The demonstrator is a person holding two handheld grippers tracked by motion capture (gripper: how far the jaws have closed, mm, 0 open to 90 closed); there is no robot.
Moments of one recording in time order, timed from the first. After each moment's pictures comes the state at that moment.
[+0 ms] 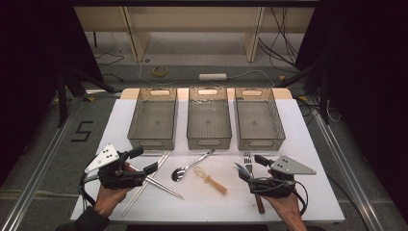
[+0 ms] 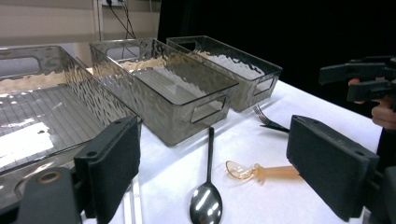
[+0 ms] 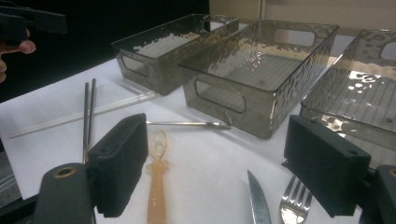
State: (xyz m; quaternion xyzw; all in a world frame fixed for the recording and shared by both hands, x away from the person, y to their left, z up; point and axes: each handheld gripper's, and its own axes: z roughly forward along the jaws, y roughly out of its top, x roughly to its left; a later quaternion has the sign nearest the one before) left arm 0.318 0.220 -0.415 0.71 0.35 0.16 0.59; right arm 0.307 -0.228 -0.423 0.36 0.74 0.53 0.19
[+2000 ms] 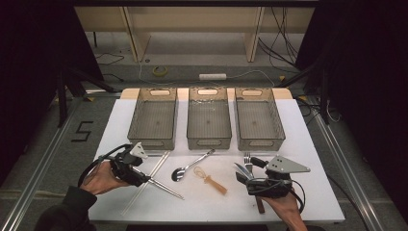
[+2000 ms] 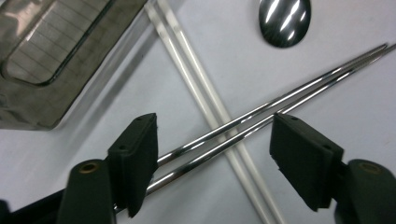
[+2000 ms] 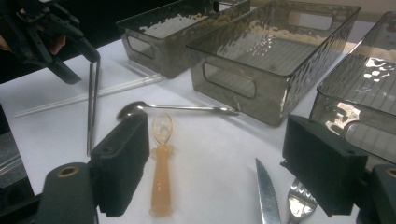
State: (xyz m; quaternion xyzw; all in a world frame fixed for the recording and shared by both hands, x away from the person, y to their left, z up) left arm 0.374 0.210 -0.438 0.93 0.28 0.10 0.20; right arm 0.310 -0.223 -0.426 0.35 0.77 0.51 0.17
